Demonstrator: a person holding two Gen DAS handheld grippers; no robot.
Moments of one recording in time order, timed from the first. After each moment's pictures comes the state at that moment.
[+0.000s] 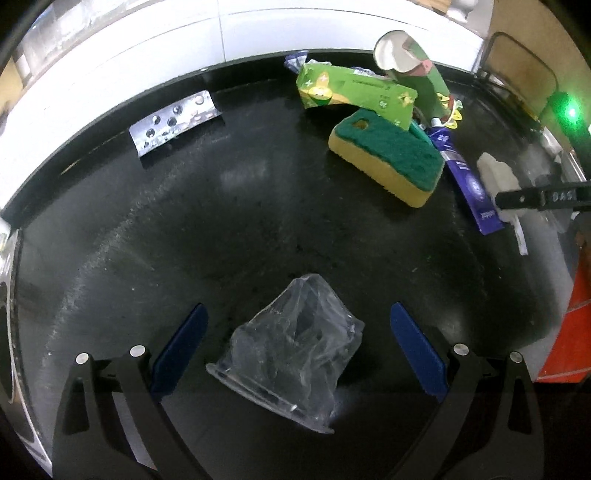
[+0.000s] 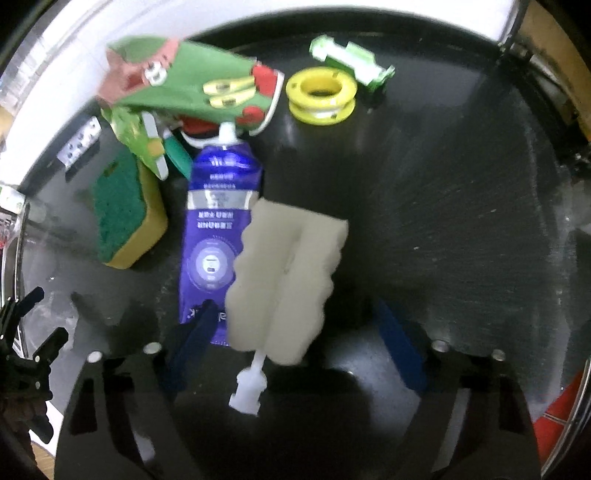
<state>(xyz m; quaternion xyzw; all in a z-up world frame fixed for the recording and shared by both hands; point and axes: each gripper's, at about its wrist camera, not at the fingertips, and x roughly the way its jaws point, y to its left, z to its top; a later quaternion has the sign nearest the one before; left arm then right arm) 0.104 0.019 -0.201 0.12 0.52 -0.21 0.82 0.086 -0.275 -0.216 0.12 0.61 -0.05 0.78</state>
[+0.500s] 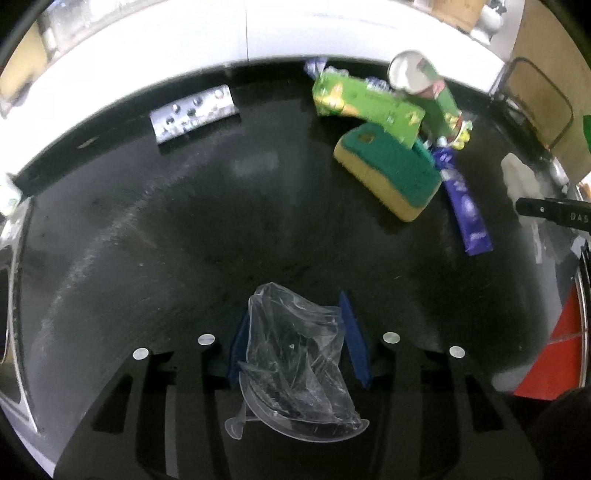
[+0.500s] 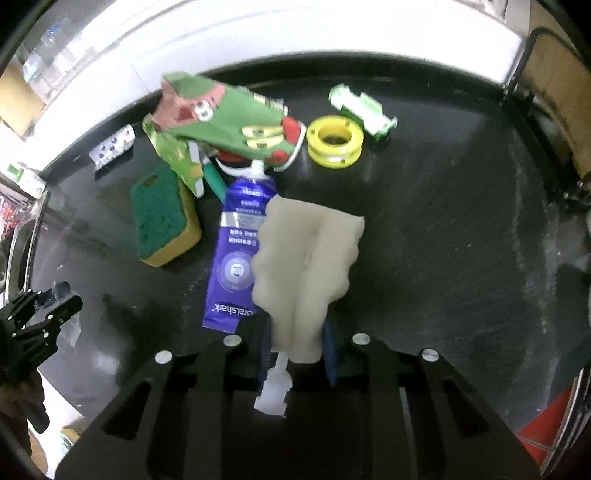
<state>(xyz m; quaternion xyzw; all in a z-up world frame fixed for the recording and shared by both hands) 0.096 0.017 -0.171 0.07 0.54 -0.17 0.82 0.066 -0.276 -0.165 0.08 0.56 -0.02 0.82</state>
